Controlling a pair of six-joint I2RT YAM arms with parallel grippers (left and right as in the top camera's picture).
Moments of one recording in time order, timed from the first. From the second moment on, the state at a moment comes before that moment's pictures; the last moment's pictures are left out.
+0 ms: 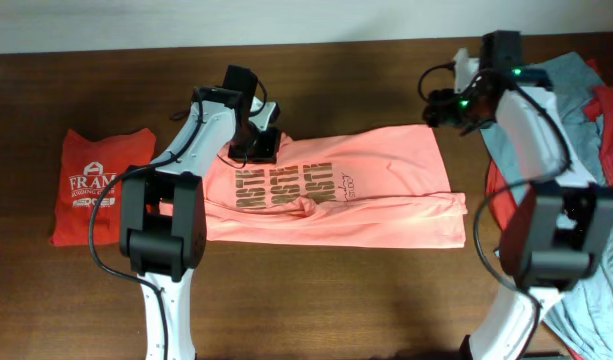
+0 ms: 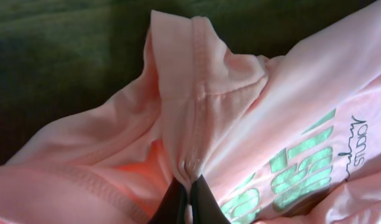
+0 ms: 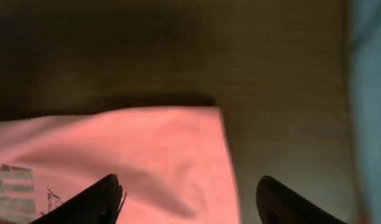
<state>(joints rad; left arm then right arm) -0.24 2.28 1.81 -0.95 0.34 -0.07 -0.10 2.08 1.73 -0.83 -0.28 -0.05</state>
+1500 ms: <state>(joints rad) -0.26 2.28 1.81 -0.98 0.34 -0.07 -0.06 2.31 1.74 -0.63 -0.26 0.04</state>
